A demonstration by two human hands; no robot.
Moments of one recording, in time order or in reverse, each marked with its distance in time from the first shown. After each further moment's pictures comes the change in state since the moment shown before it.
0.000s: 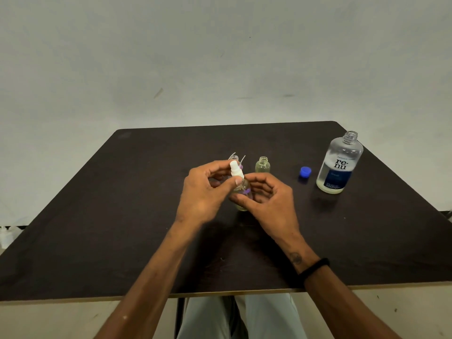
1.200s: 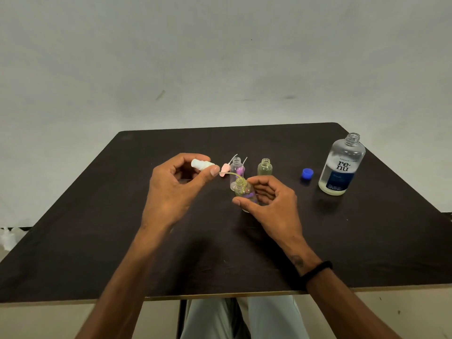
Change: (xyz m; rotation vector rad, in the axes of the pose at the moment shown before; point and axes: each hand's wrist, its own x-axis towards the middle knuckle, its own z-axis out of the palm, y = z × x) left_hand -0.015 0.021 -0.046 -0.070 0.165 -0.045; right_hand -0.001 0.002 0.000 -0.114 0.061 -0.023
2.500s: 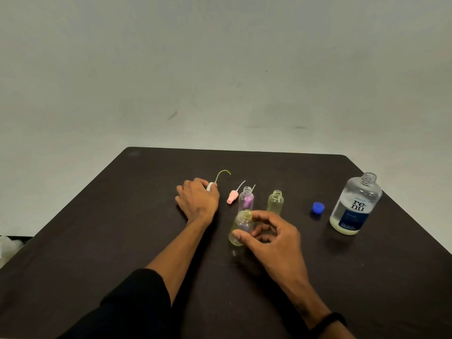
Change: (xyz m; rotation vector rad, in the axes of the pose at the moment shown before) left_hand 0.115 -0.117 0.065 0.667 0.330 -0.302; right_hand 0.001 -0.001 0.017 -0.076 -0.045 0.046
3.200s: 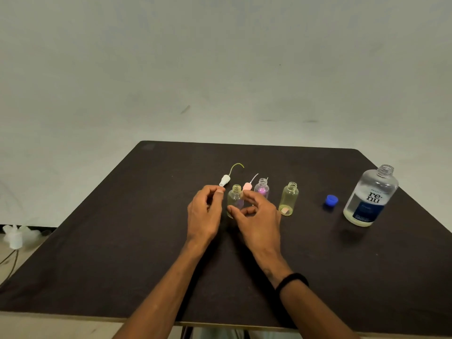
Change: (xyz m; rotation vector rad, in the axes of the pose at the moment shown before) left_hand -0.055 -0.047 -0.052 -0.583 -0.181 0.174; right_hand 0.019 -0.011 0.072 -0.095 0.096 0.059
